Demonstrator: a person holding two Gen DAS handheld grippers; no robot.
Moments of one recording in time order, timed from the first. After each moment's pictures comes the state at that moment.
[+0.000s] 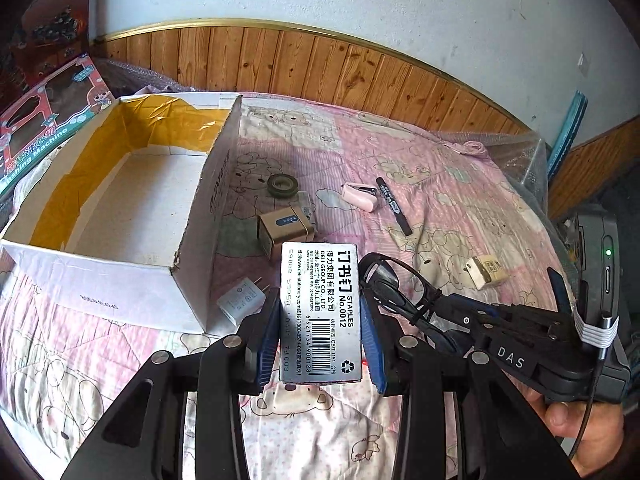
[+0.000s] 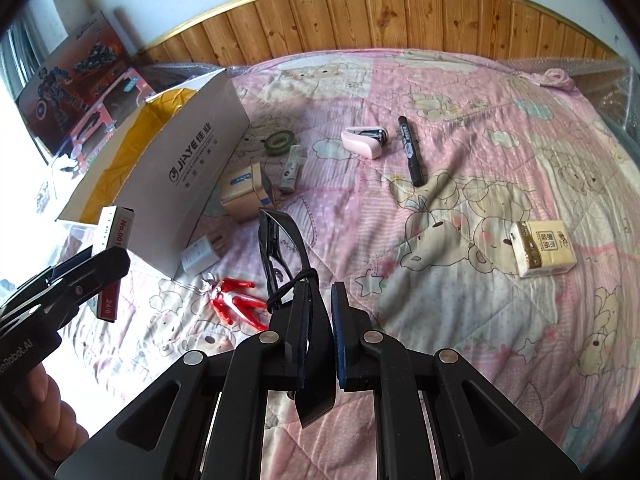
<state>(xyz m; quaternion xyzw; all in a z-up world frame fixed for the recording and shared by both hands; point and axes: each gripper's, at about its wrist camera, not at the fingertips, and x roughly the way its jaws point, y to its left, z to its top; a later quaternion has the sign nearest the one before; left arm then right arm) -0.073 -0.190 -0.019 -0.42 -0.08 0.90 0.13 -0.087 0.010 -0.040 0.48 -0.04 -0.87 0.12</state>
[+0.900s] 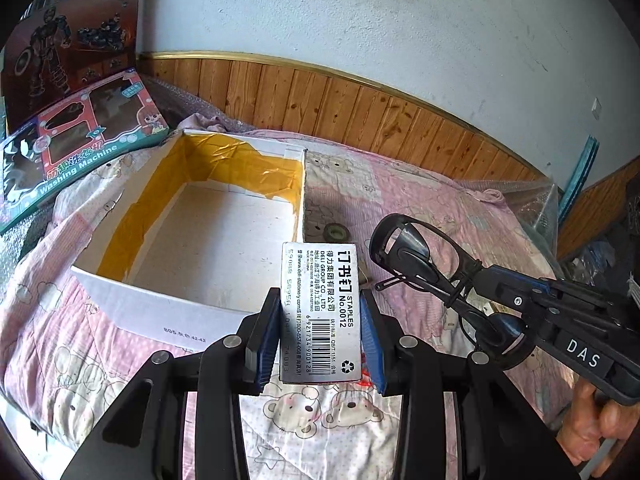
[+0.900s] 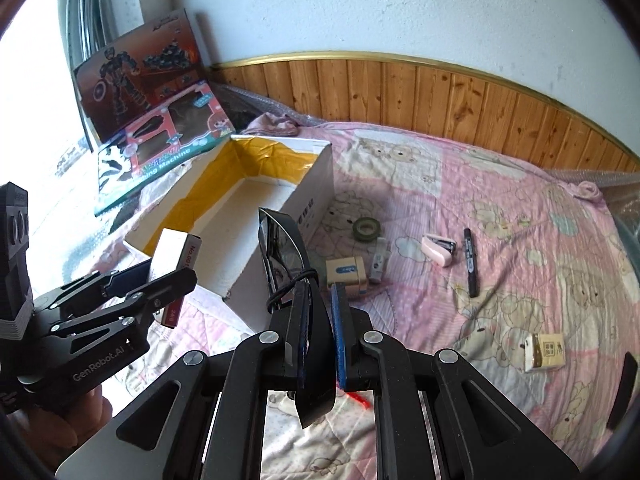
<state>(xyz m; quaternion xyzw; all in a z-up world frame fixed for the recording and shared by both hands) -0.069 -0.272 0.024 -0.37 -0.11 0.92 0.08 -0.089 -0.096 0.058 0.40 0.04 -0.90 0.19</state>
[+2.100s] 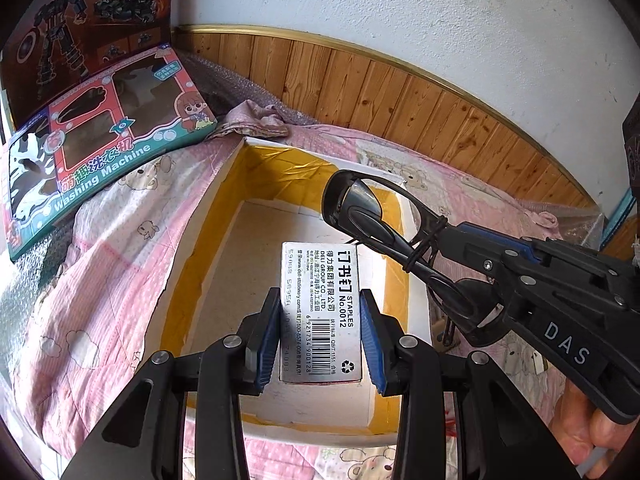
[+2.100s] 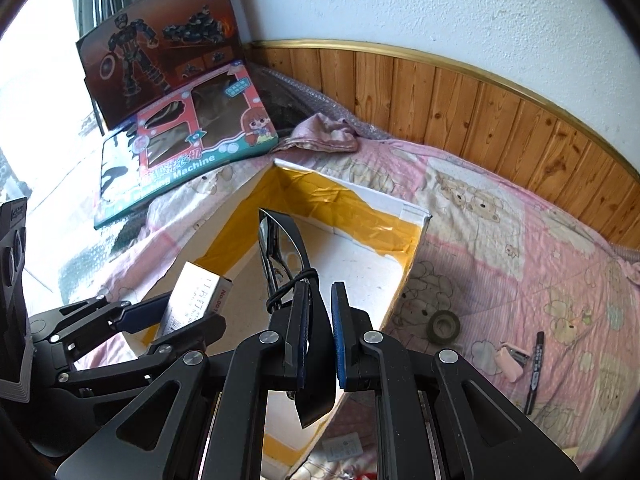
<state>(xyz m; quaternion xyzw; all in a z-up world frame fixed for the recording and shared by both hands) -0.188 -0.367 0.018 -0.44 -0.12 0.89 0.02 -0.240 -0.238 0.048 0.43 0.08 -0.87 0.24</state>
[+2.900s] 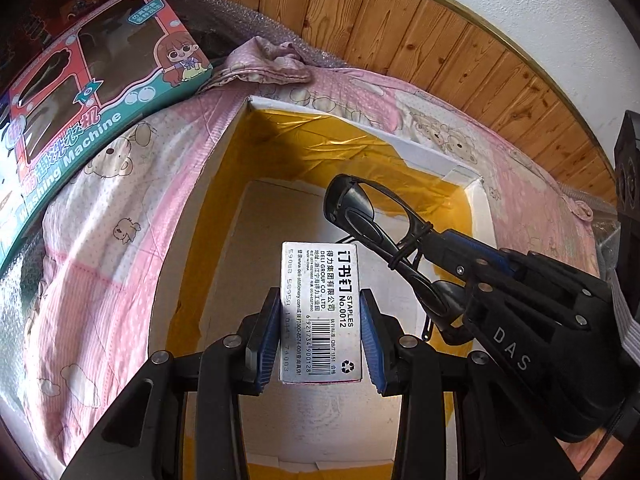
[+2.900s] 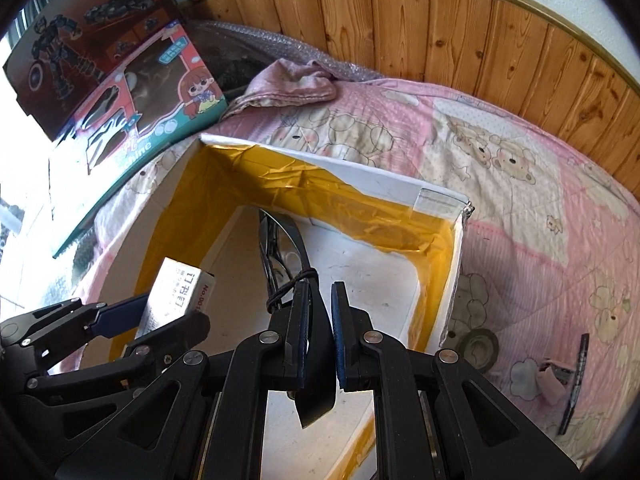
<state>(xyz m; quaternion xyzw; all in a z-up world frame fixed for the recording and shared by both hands) -0.305 -0.391 -0.033 -0.55 -0.12 0.83 0.00 -0.350 -0.258 -0.034 0.52 0.05 -0.83 0.21</state>
